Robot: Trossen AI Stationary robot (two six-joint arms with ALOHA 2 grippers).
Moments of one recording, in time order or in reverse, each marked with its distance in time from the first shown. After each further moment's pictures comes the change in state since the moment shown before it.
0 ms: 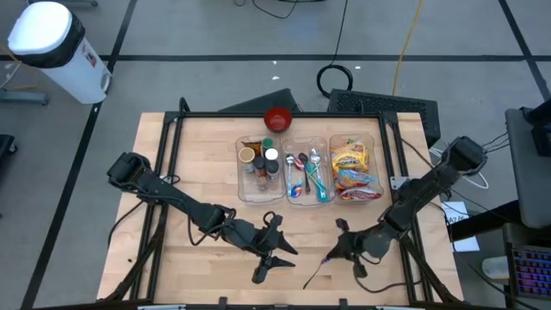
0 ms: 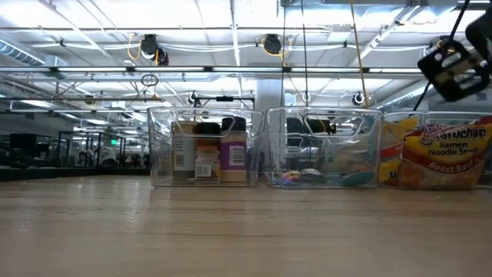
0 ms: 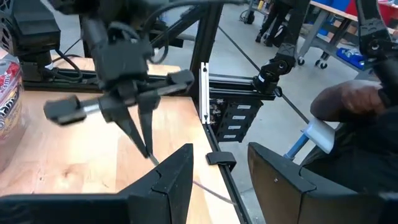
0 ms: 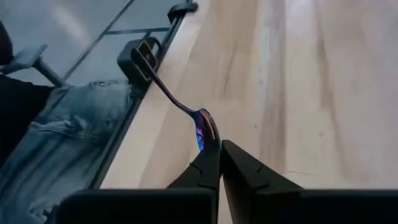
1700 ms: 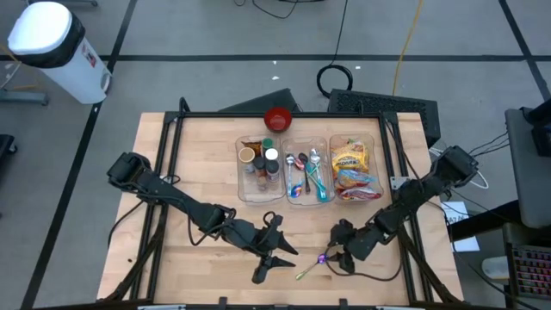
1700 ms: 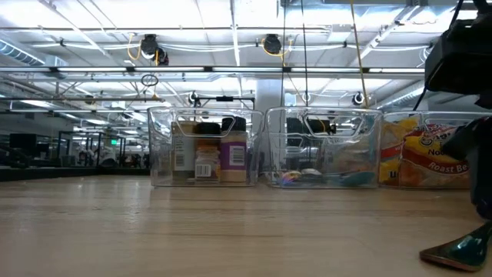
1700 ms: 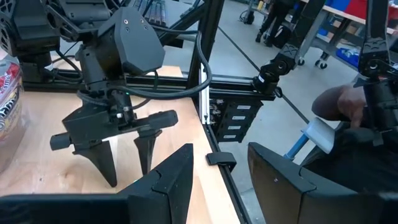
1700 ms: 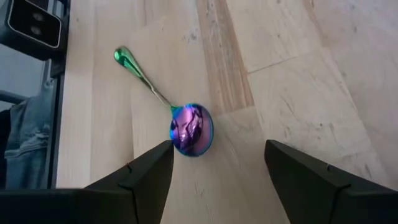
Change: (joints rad) left arm 0.000 0.000 0.000 0.002 0.000 0.002; right arm -0.063 0.169 0.002 -0.100 -0.086 0.442
